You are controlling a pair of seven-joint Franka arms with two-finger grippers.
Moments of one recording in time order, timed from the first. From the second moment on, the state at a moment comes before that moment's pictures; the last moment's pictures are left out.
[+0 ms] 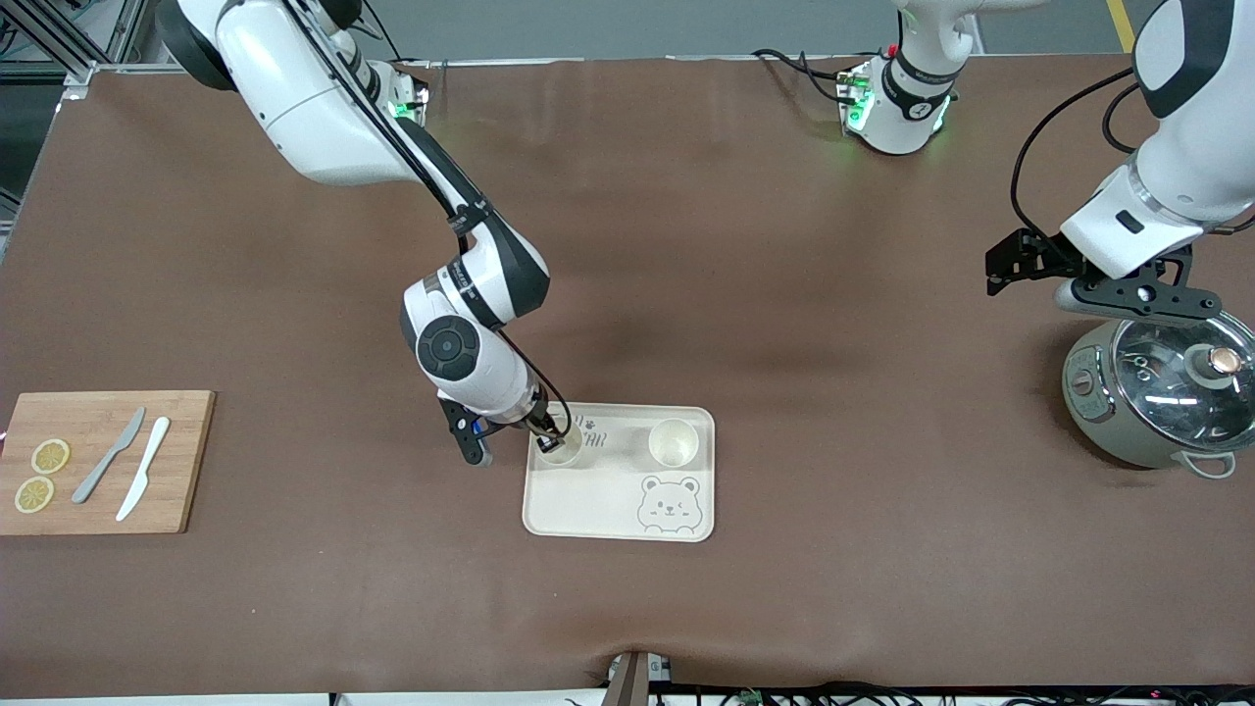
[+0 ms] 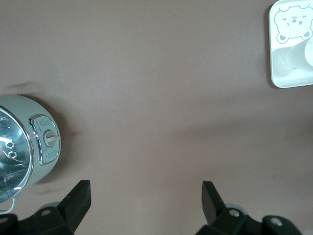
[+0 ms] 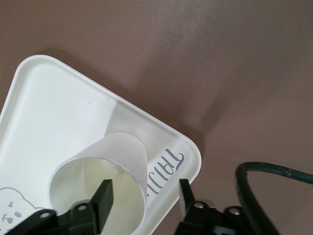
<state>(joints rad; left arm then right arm) 0.01 -0.03 -0.14 -1.79 -0.01 1.78 0.06 0.39 0.76 0.17 -1.46 0.03 2.28 1.55</state>
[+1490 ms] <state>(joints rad) 0.01 -0.02 -0.14 -1.76 -0.01 1.78 0.03 0.05 0.53 0.36 -1.24 -0.05 1.58 1.00</state>
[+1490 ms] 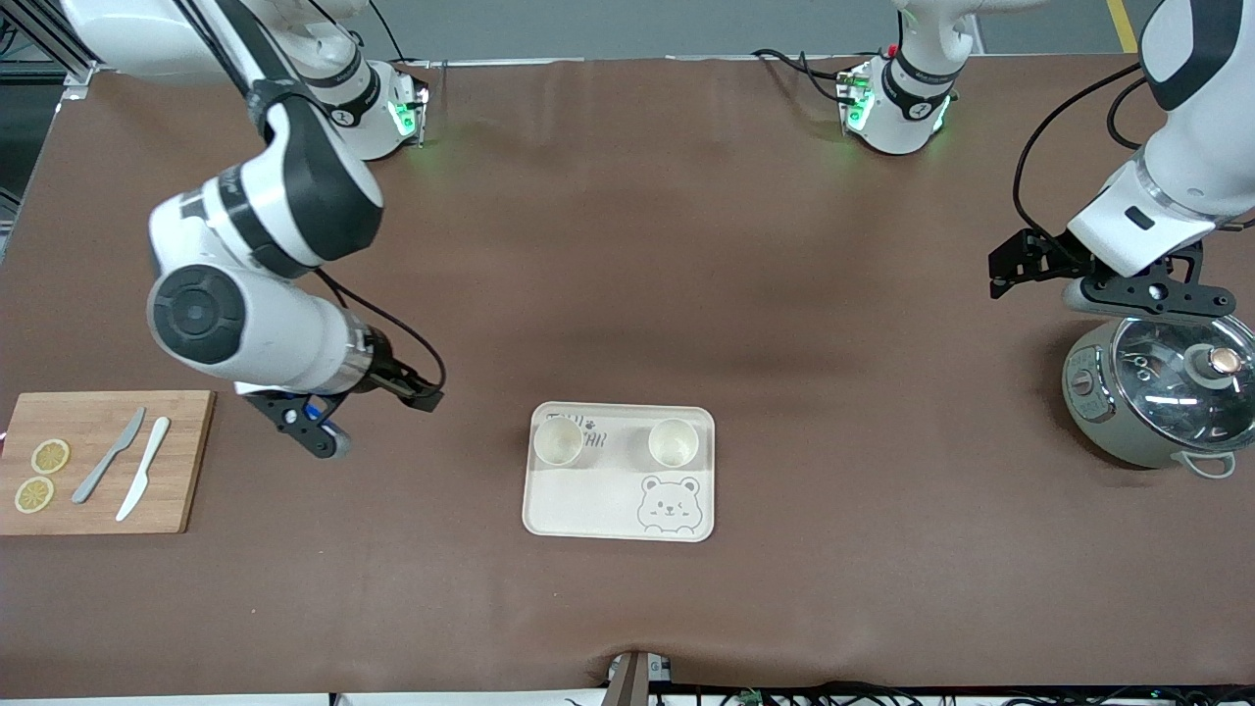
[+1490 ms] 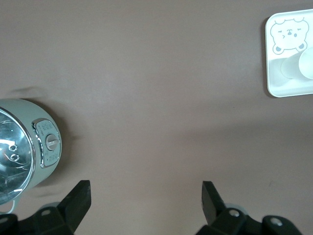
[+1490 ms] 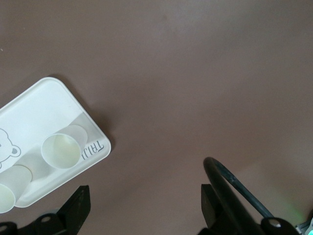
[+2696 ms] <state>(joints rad) 0.01 -0.02 -0.14 -1.76 -0.01 1.77 0.03 -0.04 0.31 0.22 -1.18 -0.03 1.31 0.34</state>
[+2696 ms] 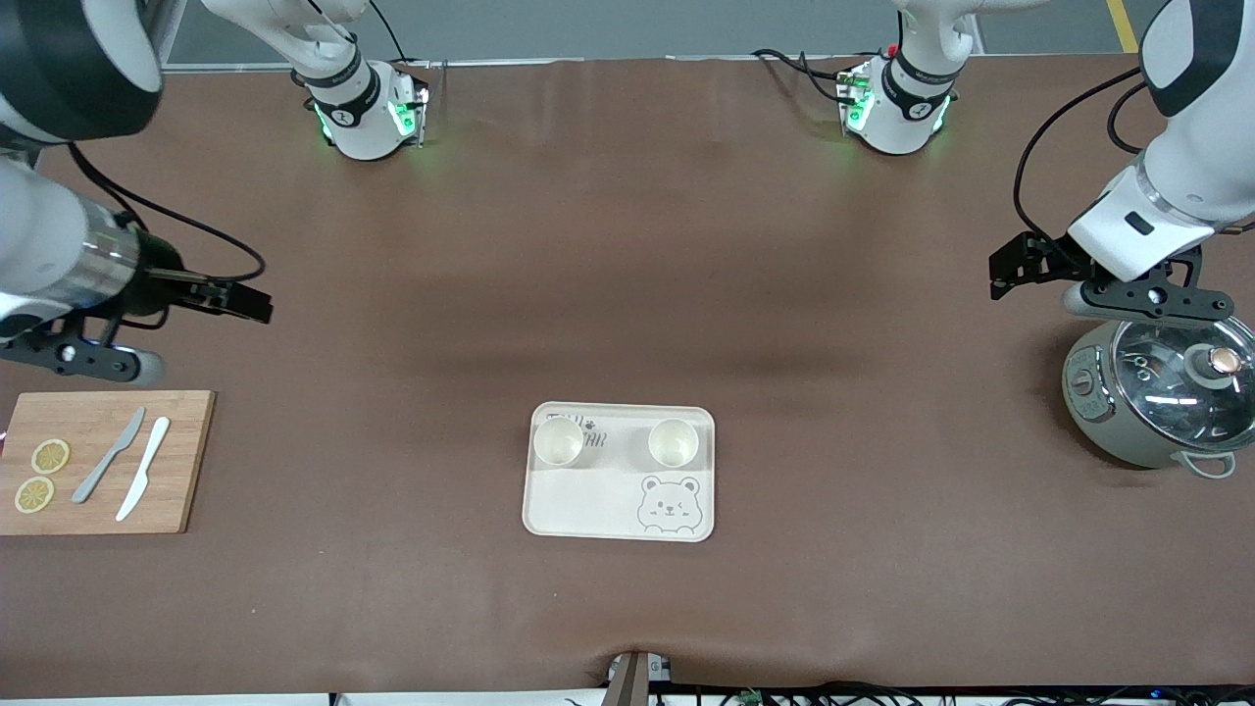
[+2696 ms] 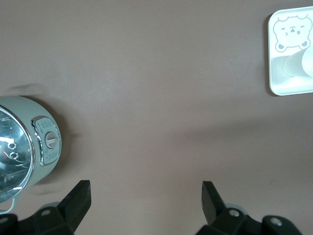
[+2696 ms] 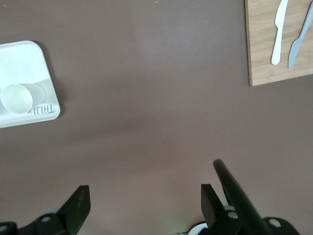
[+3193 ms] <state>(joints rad) 0.01 -0.02 -0.14 -1.76 -0.01 1.77 0.03 0.02 0.20 -0.05 -1.24 0.09 1.29 0.15</state>
